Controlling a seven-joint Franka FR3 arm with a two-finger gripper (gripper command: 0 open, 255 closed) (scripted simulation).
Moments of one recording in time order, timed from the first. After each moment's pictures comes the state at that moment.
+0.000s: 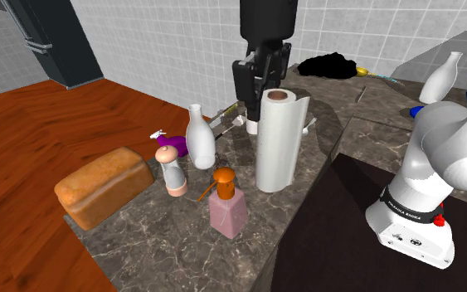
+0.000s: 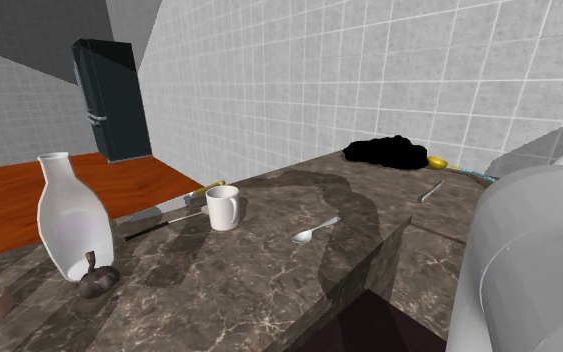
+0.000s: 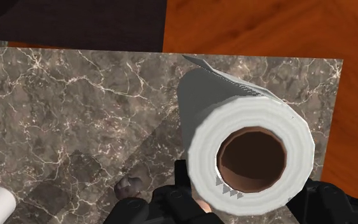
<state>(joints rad) 0.35 -0.41 0.36 -1.99 0.15 1.61 0.55</state>
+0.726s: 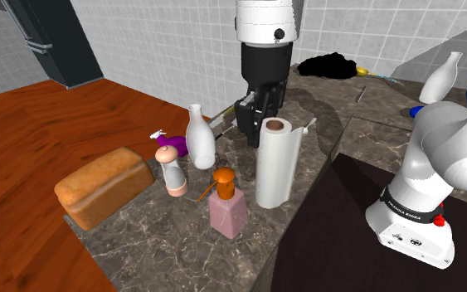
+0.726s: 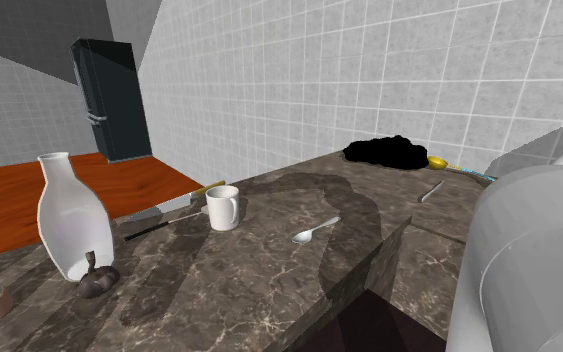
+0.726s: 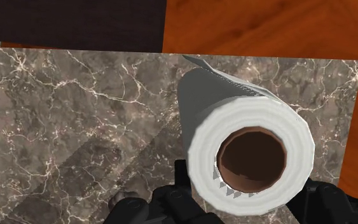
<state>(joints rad) 0.36 -0.43 0.37 -2.15 0.17 1.76 0.54</state>
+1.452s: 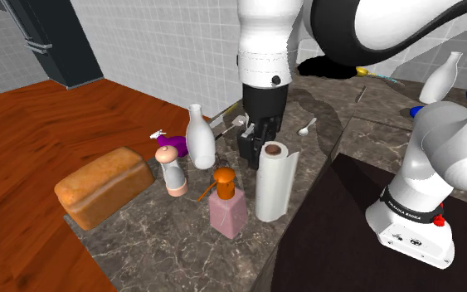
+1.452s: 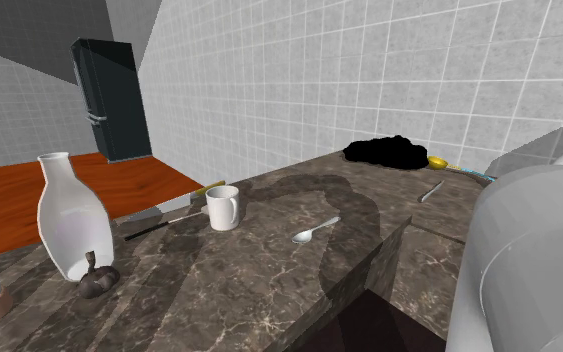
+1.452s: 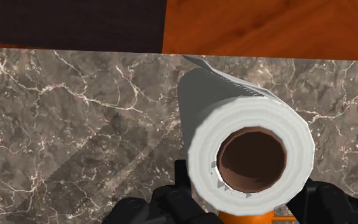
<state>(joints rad) 0.36 -0.43 0.39 -2.29 0.18 1.91 0.54</state>
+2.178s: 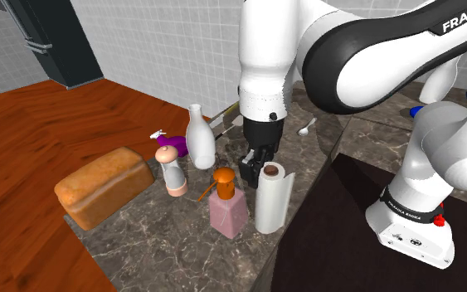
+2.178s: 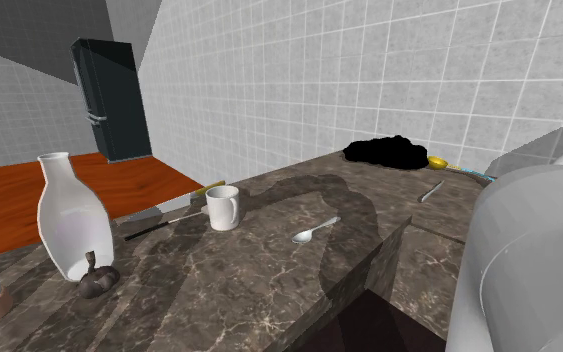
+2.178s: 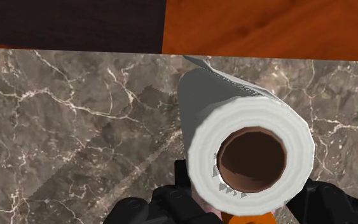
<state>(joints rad) 0.37 -0.39 0.41 -2.41 0.18 2.06 0.54</state>
